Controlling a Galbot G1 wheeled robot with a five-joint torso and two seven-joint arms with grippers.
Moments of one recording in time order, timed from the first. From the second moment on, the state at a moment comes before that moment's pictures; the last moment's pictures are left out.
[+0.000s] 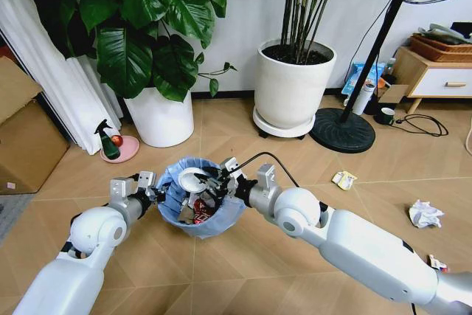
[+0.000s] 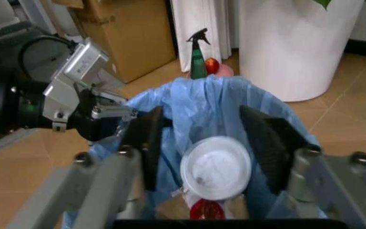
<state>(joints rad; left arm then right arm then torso) 1.14 -1.02 -0.45 -1.91 -0.65 0.72 -0.03 -0.58 0.95 -0.42 1.90 0.90 -0.32 0.07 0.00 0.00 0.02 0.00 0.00</state>
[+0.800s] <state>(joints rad) 1.17 -1.02 -0.48 -1.93 -0.65 0.72 -0.02 -0.92 0.86 -0.02 2.04 0.81 -0.28 0.23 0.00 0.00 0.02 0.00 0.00</state>
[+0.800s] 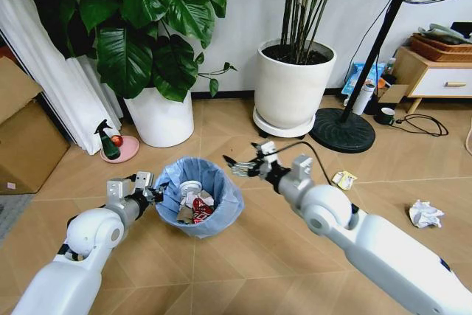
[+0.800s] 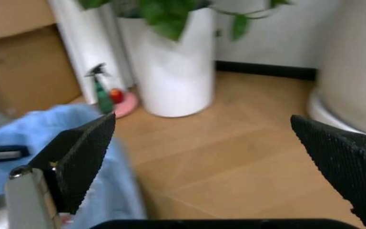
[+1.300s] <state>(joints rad) 1.19 -1.02 -0.49 -1.95 -0.65 0.71 -0.03 -1.35 0.89 0.44 2.07 0.65 -0.27 0.17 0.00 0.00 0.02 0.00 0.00</state>
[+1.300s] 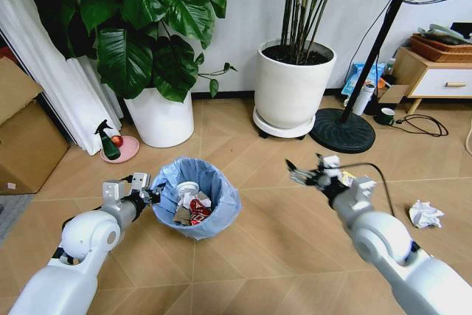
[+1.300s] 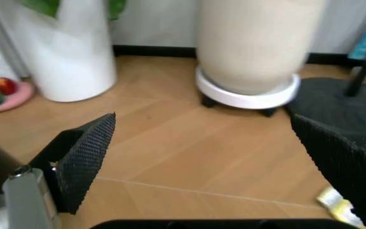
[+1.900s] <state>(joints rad) 1.20 -1.02 -0.49 -1.96 -0.65 0.71 -0.03 -1.59 0.99 0.61 2.09 0.53 -0.19 0.09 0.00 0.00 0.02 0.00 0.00</state>
